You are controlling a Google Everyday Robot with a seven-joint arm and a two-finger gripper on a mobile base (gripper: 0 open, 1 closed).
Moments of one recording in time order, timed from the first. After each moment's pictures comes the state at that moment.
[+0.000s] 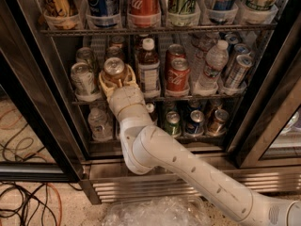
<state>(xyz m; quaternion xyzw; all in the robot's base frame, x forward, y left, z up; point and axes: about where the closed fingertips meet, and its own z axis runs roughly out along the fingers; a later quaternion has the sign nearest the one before) 0.637 0.082 0.867 -0.14 0.61 0.10 0.77</state>
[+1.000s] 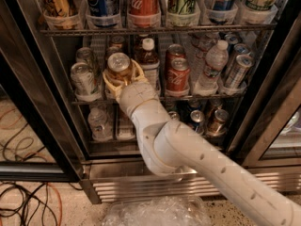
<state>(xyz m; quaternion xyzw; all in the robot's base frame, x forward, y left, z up) 0.602 0.065 0.901 -0.21 0.60 0.11 0.76</state>
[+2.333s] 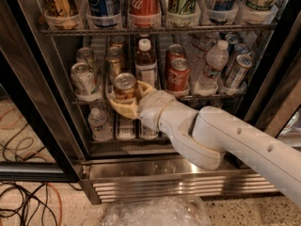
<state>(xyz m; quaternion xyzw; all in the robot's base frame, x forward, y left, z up) 0.562 0.054 0.858 -0.35 0.64 0.21 0.65</state>
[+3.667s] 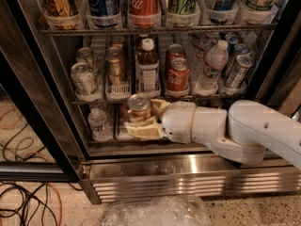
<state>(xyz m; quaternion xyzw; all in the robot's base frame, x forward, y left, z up) 0.490 0.031 0.840 -0.46 0.62 0.32 0.55</state>
